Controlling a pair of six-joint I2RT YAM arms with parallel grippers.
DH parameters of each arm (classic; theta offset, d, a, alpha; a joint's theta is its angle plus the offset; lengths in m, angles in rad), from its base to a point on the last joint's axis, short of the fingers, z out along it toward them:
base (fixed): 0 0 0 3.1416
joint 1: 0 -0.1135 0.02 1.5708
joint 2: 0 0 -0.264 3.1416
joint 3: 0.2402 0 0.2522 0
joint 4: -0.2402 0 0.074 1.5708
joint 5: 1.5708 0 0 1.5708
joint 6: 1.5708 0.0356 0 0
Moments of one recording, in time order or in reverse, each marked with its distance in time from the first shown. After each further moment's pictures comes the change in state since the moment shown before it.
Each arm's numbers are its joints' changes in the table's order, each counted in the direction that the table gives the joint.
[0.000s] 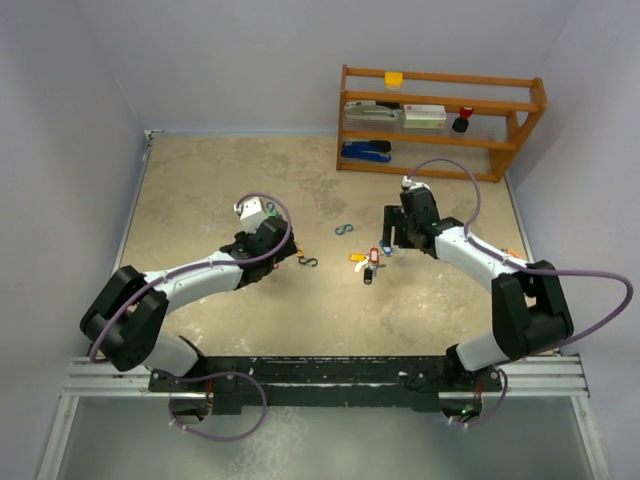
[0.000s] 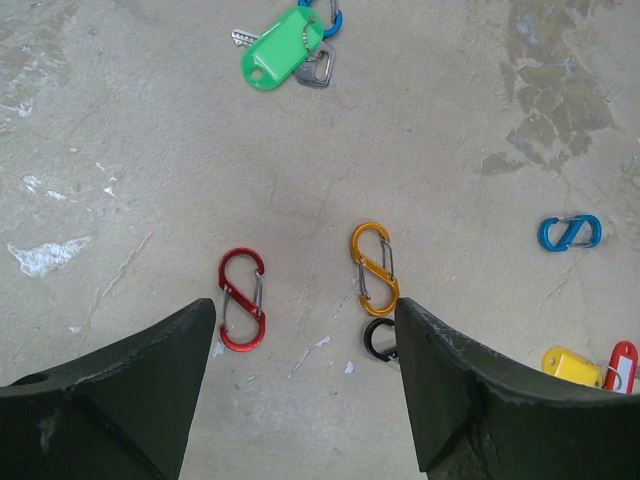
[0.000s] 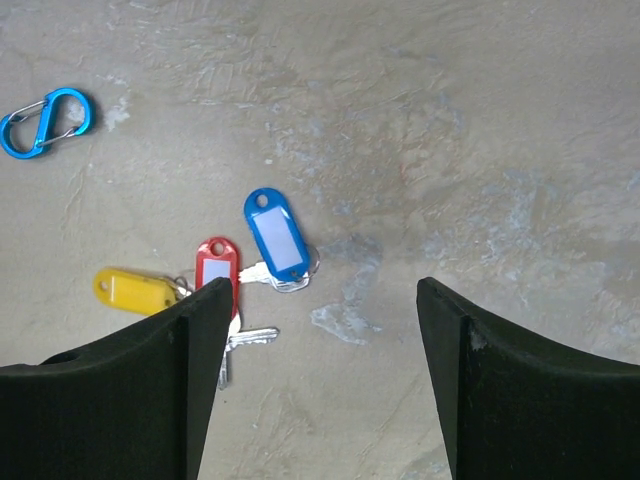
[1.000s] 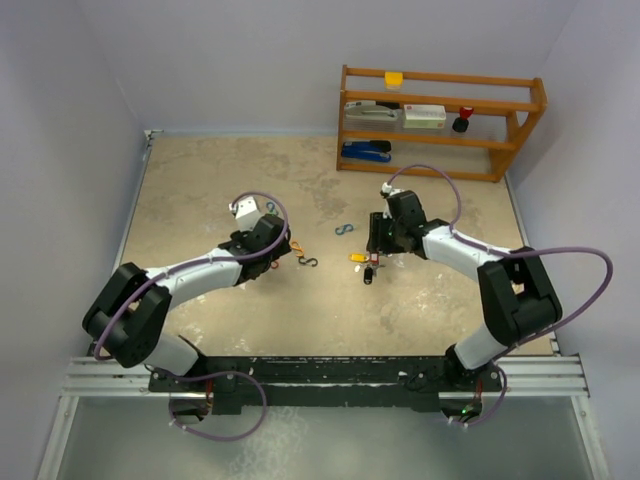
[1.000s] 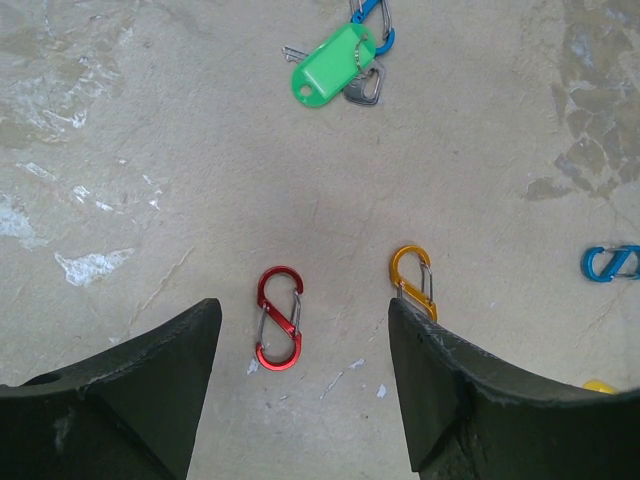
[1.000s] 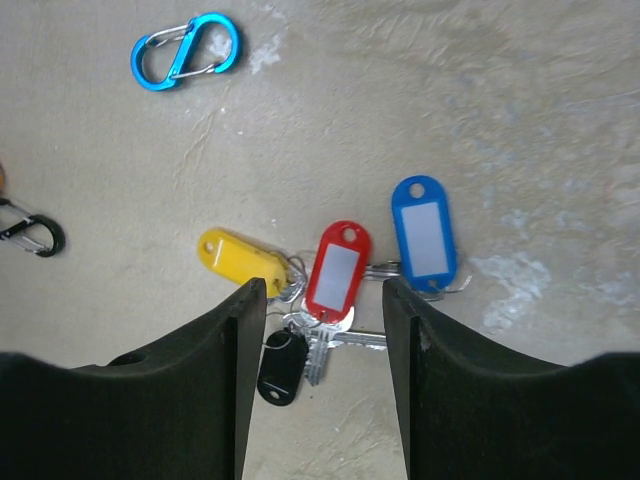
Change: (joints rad) left arm -0.037 0.018 0.006 -0.029 -0.013 0.000; right arm -0.045 0.078 -0.003 0.085 -0.212 0.011
